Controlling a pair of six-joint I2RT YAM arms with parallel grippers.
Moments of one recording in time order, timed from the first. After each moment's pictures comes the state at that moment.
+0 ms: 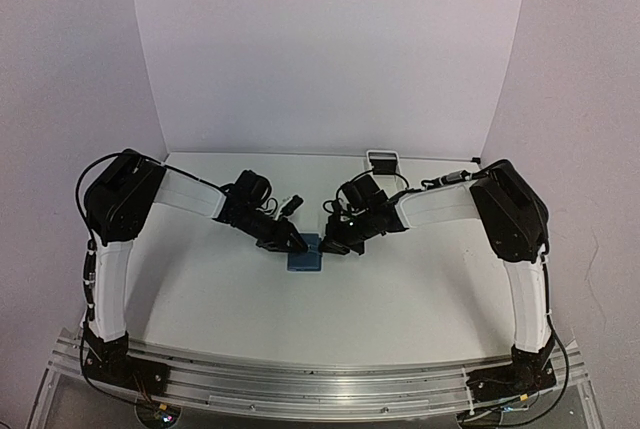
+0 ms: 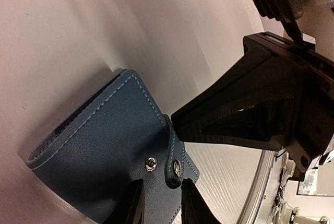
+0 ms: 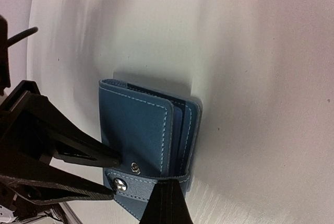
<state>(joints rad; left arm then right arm) -0.59 2.14 1.30 -0.10 0.79 -0.31 0.73 2.18 1.43 -0.16 -0.36 0.80</state>
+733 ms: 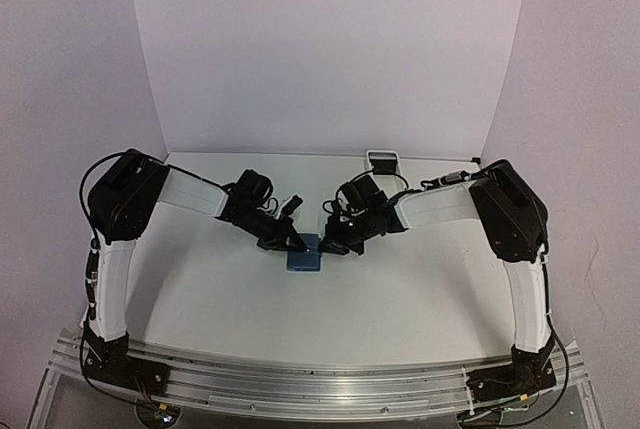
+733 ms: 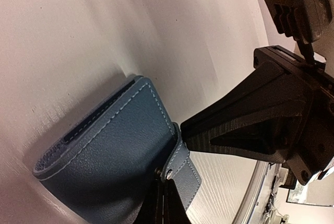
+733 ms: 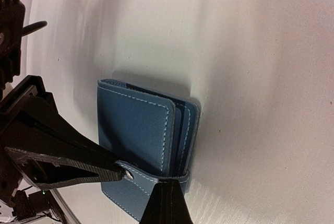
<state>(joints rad) -0.59 2.17 1.33 -0.11 0.79 -0.37 0.73 2.18 1.43 -0.15 -0.36 0.79</state>
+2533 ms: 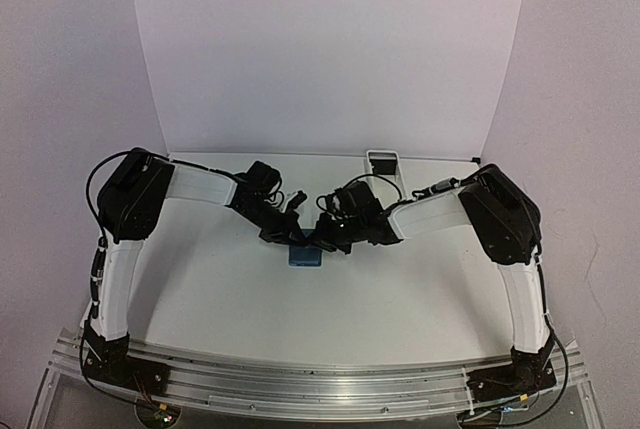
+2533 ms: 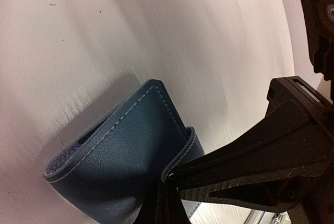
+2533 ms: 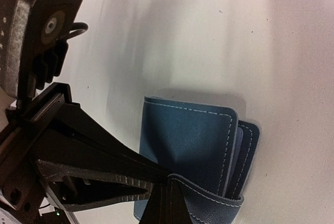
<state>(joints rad) -0.60 2.23 1.52 -0.34 0.67 -0.30 0.77 2.22 1.40 0.10 -0.28 0.88</state>
